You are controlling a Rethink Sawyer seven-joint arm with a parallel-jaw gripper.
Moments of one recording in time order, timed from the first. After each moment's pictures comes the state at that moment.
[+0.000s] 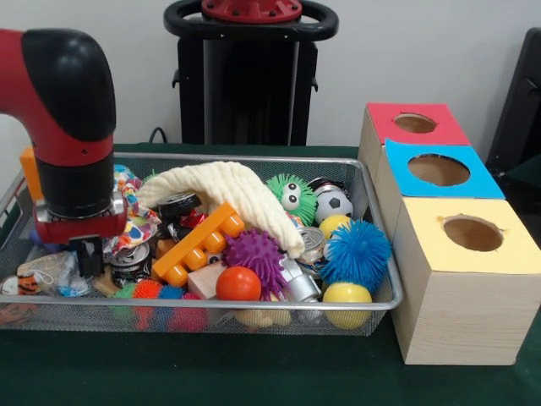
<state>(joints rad) -0.73 -0.36 0.29 1.33 -0.56 0.65 1.26</state>
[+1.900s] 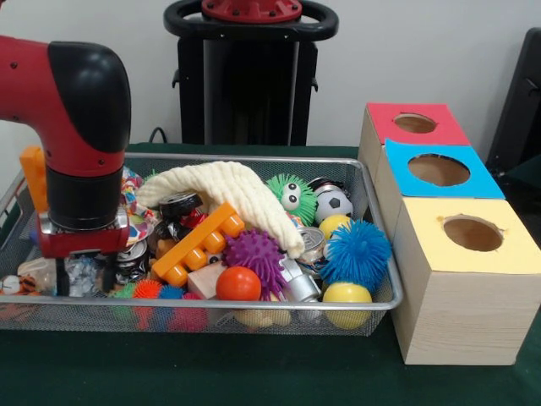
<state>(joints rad) -0.67 -0.34 0.23 1.30 -0.60 0.55 1.26</state>
